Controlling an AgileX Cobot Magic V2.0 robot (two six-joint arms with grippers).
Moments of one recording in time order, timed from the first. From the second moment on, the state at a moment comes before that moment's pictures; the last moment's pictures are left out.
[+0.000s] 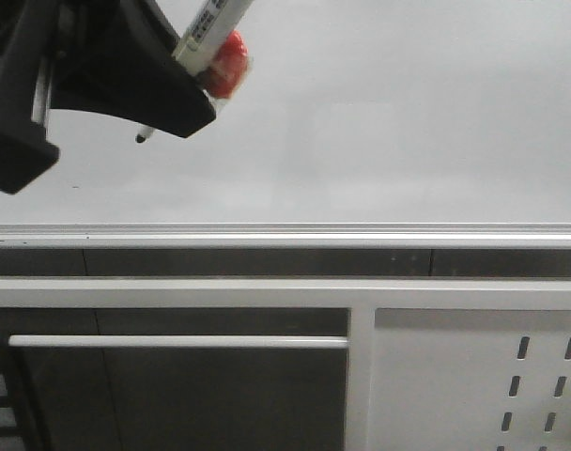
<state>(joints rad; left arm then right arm) -0.94 1.18 -0.83 0.34 0.41 0.34 0.71 0.88 -0.66 1.27 0.30 -1.06</state>
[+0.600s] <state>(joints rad) -0.94 1.18 -0.83 0.37 0.48 0.34 0.73 1.01 -0.75 1.25 0.29 -1.07</state>
